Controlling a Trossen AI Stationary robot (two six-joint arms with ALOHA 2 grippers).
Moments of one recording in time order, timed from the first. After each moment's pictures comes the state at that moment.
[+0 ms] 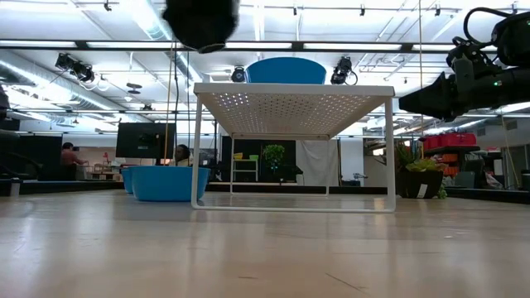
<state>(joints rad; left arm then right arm) 0.27 1.52 1.70 -1.30 0.13 -0.08 -0.51 0.07 0.02 0.02 -0.06 0.02</state>
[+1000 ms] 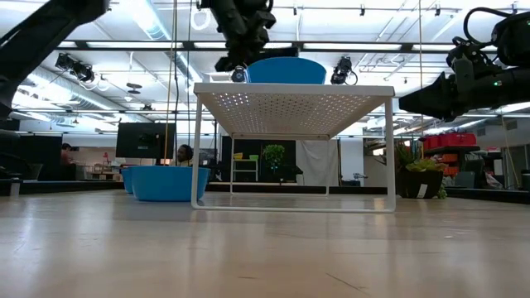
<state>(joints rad) 0.55 2.06 2.35 -1.36 0.23 -0.25 -0.51 0.07 0.02 0.02 -0.06 0.02</state>
